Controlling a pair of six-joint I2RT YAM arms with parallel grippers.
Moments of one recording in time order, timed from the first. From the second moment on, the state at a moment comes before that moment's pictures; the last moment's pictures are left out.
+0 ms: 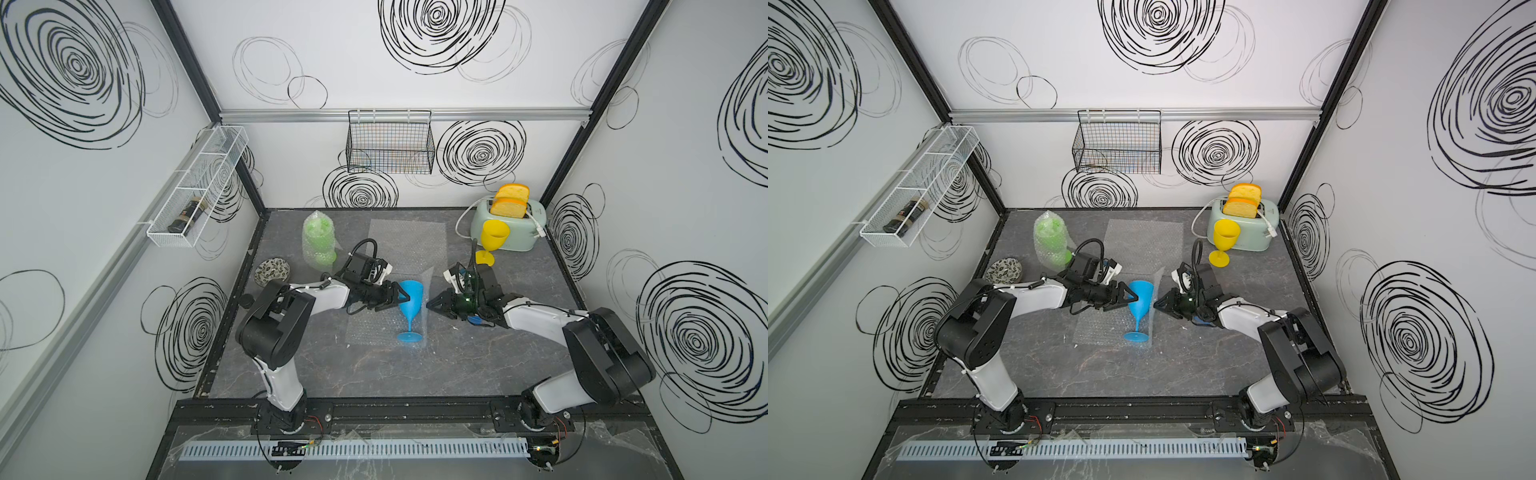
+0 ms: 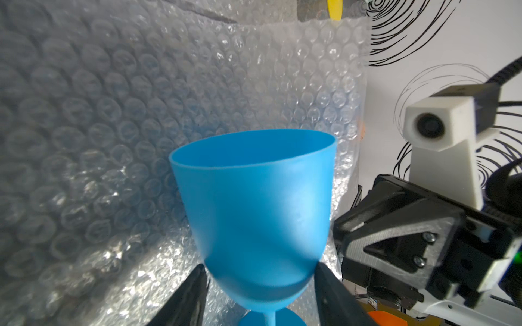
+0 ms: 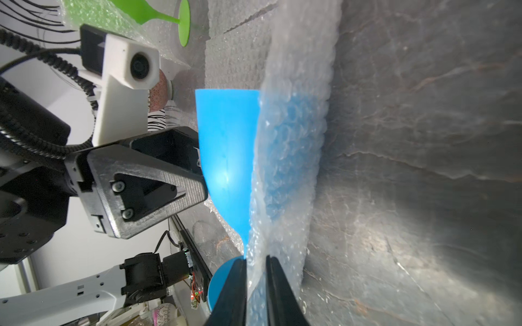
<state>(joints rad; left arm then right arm) -0.44 1.79 0.91 -0.03 0.74 -0.64 0.46 1.49 0.64 0.07 -0.68 0.81</state>
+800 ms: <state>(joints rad) -0.44 1.78 0.91 -0.05 0.73 -0.63 0.53 1.51 0.66 0.06 -0.64 0.82</state>
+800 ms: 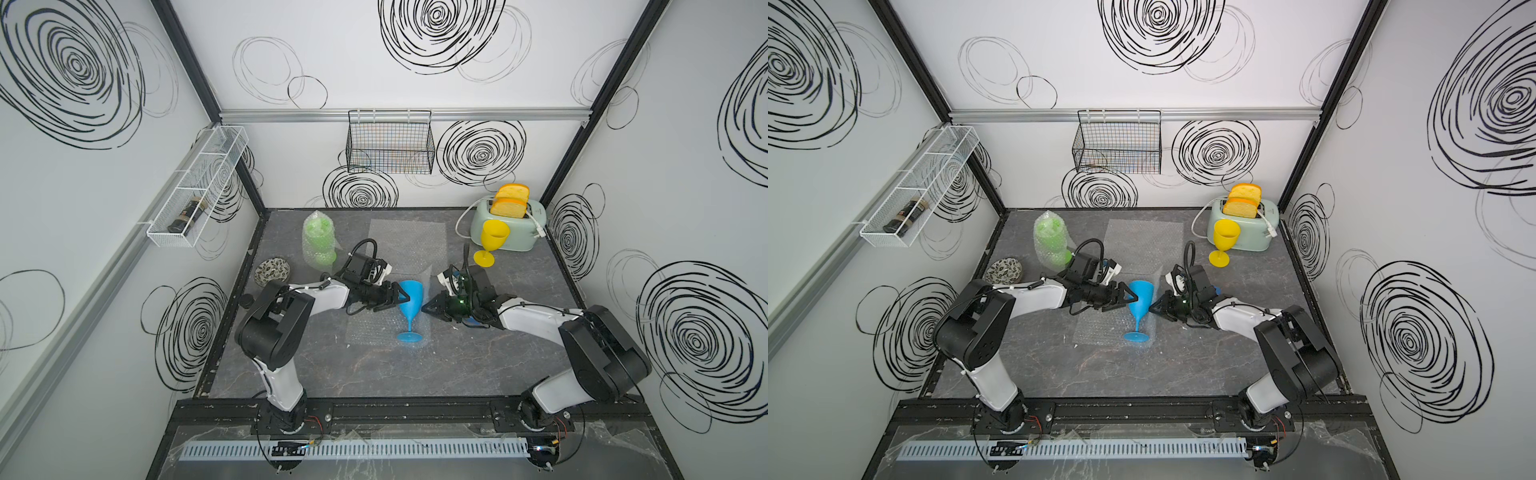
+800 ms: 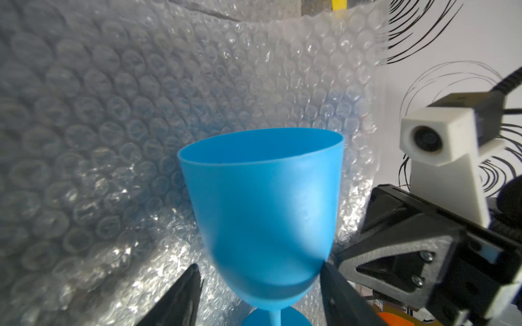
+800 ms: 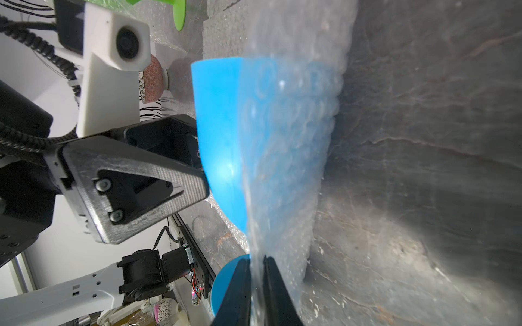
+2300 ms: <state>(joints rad) -0.44 1.81 0.99 -0.14 0.73 -0.62 0.65 1.60 0.83 -0.05 -0.60 0.74</state>
